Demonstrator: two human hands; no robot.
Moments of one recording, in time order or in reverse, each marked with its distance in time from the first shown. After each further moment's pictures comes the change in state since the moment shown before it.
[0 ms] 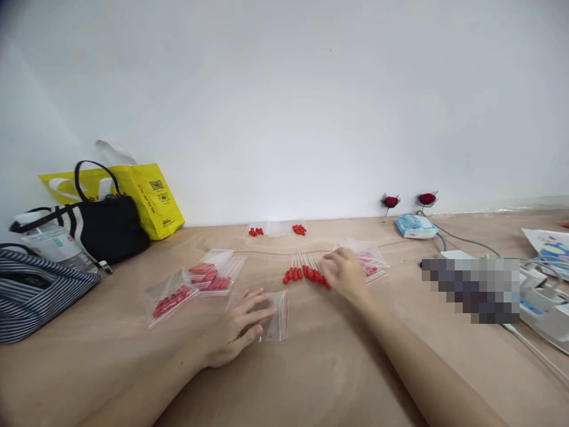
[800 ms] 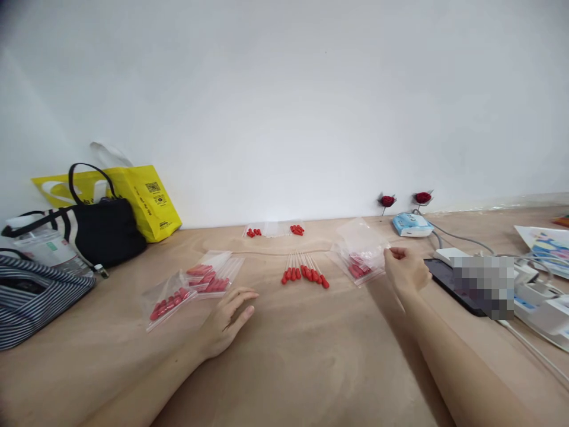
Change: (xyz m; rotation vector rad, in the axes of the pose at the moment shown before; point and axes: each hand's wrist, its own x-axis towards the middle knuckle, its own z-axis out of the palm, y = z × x) left_hand 0.000 -0.012 0.002 -0.020 0.298 -0.107; right_hand 0.011 0.092 -0.048 -0.136 0.378 0.789
